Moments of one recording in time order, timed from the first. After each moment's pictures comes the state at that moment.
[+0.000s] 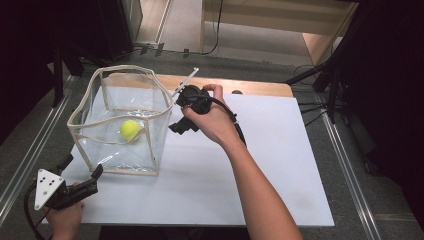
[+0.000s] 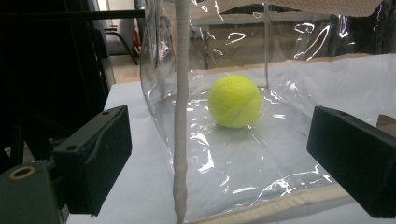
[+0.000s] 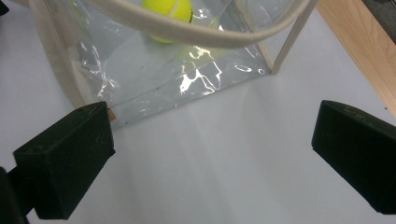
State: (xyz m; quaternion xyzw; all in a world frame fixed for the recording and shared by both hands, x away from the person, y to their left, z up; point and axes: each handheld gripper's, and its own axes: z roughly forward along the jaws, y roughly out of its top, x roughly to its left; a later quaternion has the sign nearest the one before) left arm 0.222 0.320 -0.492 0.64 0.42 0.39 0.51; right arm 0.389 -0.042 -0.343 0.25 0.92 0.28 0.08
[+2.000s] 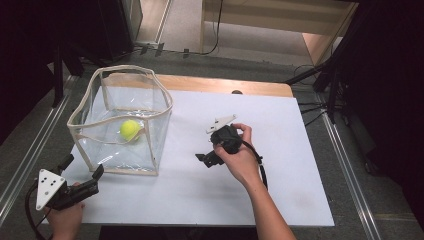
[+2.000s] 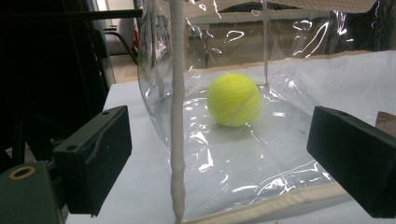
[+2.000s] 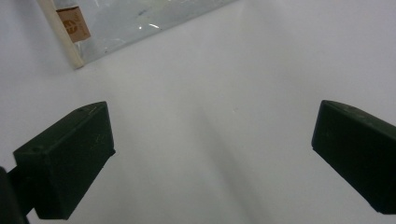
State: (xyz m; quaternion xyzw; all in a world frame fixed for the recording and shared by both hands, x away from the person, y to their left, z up) left arm 0.221 0.318 -0.492 0.64 0.42 0.39 0.51; right arm 0.329 -0.117 -0.434 0.31 0.89 0.33 0.11
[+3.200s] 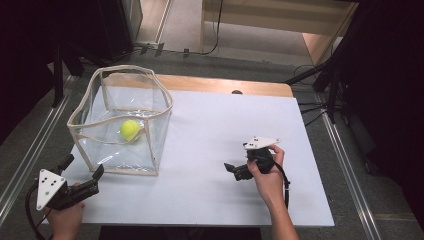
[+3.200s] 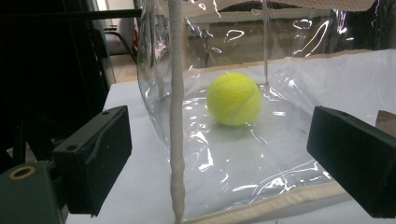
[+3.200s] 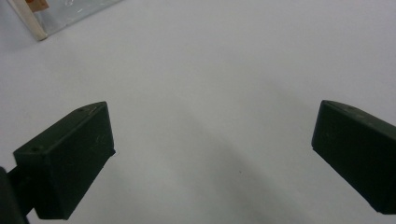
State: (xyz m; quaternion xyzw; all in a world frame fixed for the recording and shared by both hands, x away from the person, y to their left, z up) left arm 0.221 0.317 -0.492 0.64 0.42 0.39 0.51; right arm 0.285 -0.204 -0.476 0.39 0.82 0.39 0.13
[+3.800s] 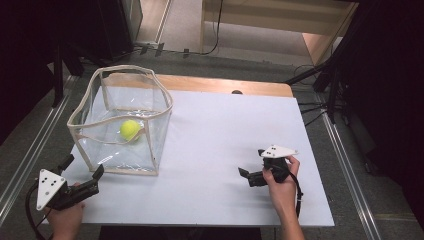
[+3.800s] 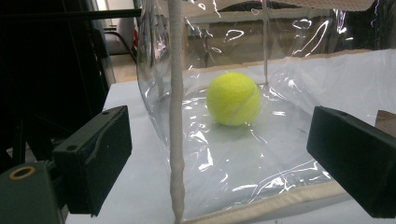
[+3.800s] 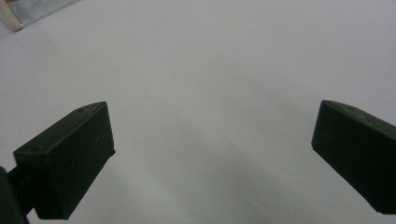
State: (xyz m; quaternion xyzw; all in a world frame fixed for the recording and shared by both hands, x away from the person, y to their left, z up) left arm 0.221 0.317 -0.493 0.64 0.42 0.39 0.51; right arm 0.261 -0.243 -0.490 0.42 0.80 0.41 0.16
